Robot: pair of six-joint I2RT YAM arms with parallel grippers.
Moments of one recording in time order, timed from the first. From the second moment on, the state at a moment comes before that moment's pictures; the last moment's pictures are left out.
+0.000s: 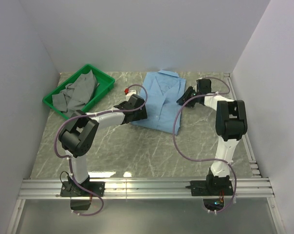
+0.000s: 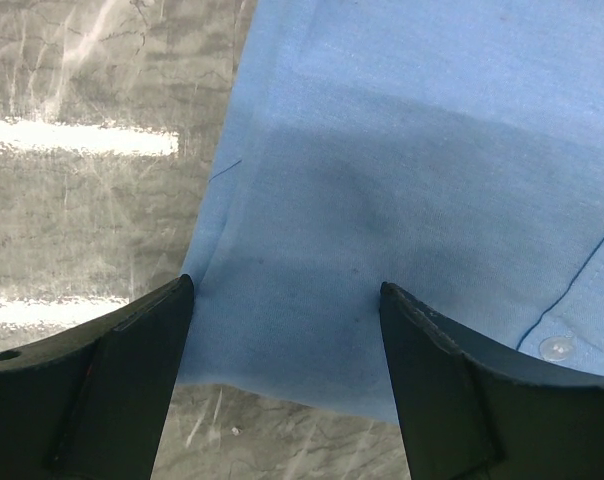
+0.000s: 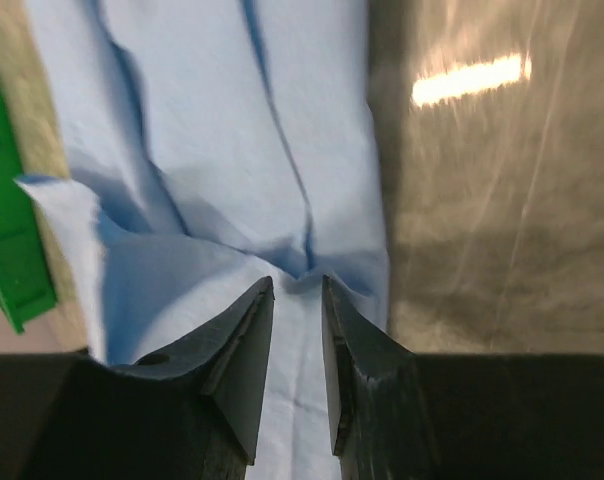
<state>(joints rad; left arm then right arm) -0.64 1.88 1.18 -0.15 -0.29 -0.70 0.04 2.05 1.31 -0.13 -0.45 0.65</state>
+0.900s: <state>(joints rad) -0.63 1.91 1.20 -0.22 -0.30 -0.76 0.29 2.20 1.24 0.34 -0.66 0.97</state>
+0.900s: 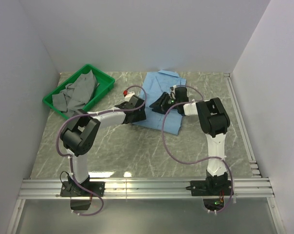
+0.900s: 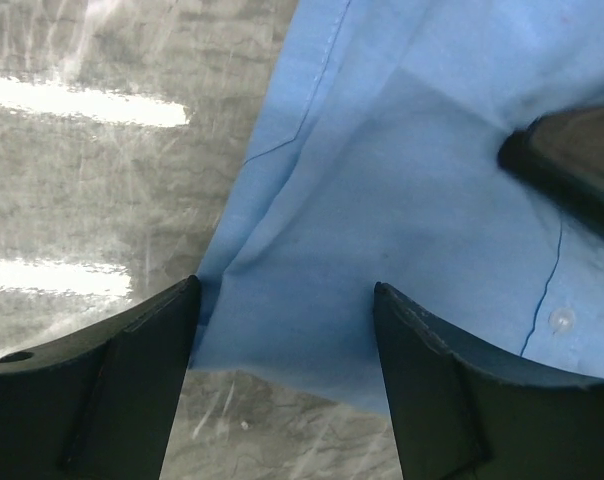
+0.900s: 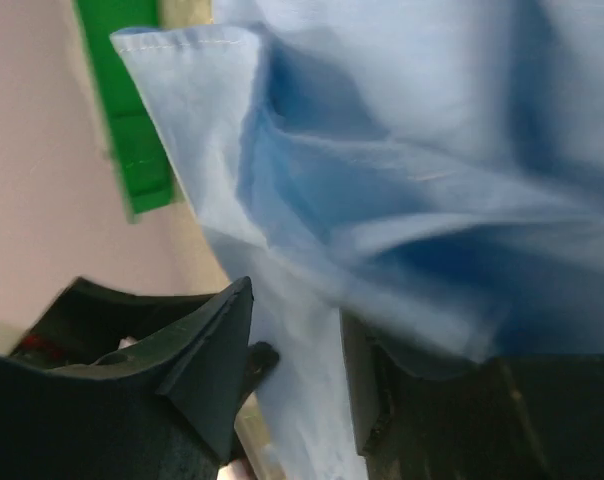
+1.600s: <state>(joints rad) -0.60 1.77 1.13 -0.29 -0.25 -0.82 0.20 2.05 1.30 0.22 -0.70 0.88</state>
